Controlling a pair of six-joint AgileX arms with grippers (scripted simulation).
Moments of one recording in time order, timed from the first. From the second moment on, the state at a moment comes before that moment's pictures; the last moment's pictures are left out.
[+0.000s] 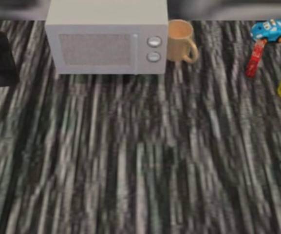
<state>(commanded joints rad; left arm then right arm) -0.25 0.85 0.88 -0.48 -0.12 -0.23 0.00 0.00 0.00 0.00 0.00 0.00</state>
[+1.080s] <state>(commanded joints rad) -0.63 2.20 2.28 -1.21 -0.30 -0.57 0.00 0.00 0.00 0.00 0.00 0.00</state>
